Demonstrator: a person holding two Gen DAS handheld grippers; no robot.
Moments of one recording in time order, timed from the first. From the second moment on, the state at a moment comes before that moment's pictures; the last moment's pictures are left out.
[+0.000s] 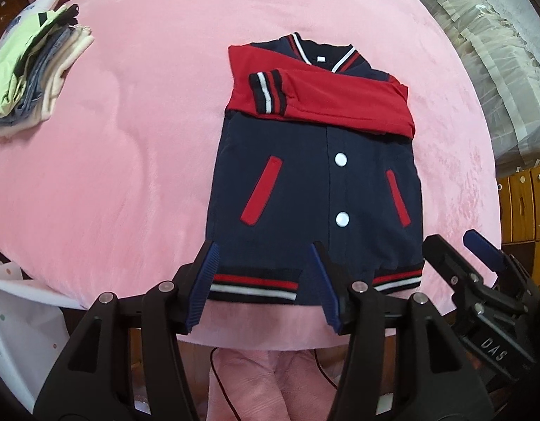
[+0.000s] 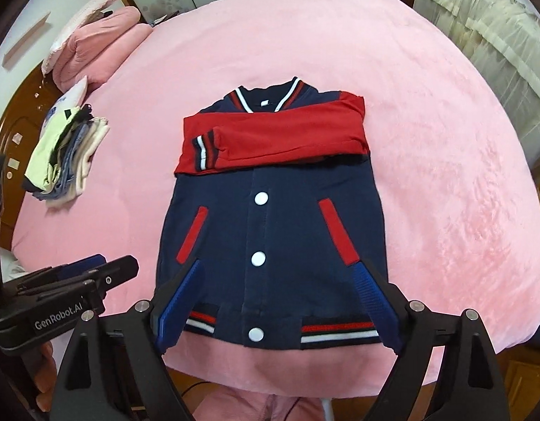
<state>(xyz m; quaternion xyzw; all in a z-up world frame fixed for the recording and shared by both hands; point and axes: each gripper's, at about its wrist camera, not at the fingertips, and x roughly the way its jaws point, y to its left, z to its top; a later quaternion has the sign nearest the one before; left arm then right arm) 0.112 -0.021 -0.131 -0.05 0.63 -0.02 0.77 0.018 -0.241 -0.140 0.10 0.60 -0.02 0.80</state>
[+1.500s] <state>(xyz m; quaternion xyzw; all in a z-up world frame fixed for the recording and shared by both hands) 0.097 0.049 -0.305 -0.22 0.69 -0.13 0.68 -0.057 -0.407 -0.305 0.42 0.58 -0.09 0.69</state>
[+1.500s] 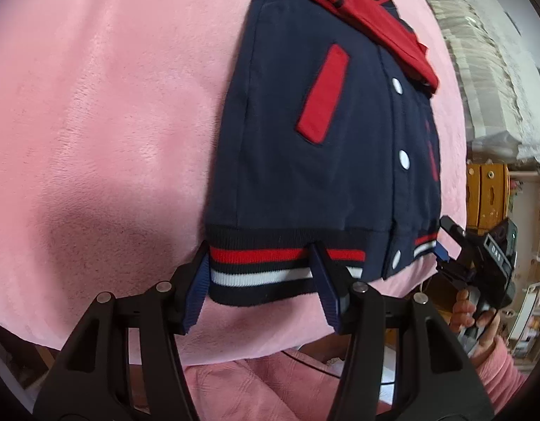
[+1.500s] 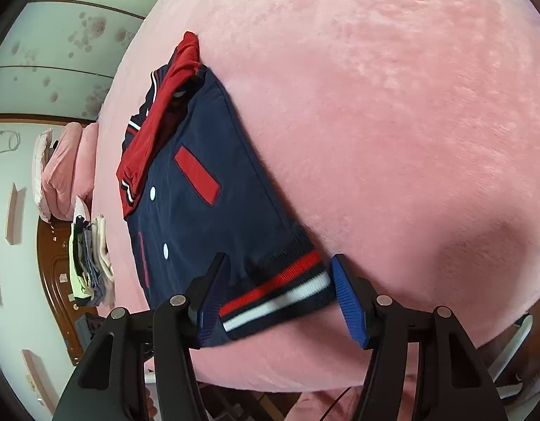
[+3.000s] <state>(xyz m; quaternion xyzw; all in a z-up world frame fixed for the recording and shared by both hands) 0.346 0.057 -0.222 -0.32 0.58 -0.11 0.74 0.223 -0.421 -0.241 0.53 0.49 -0.12 0.68</state>
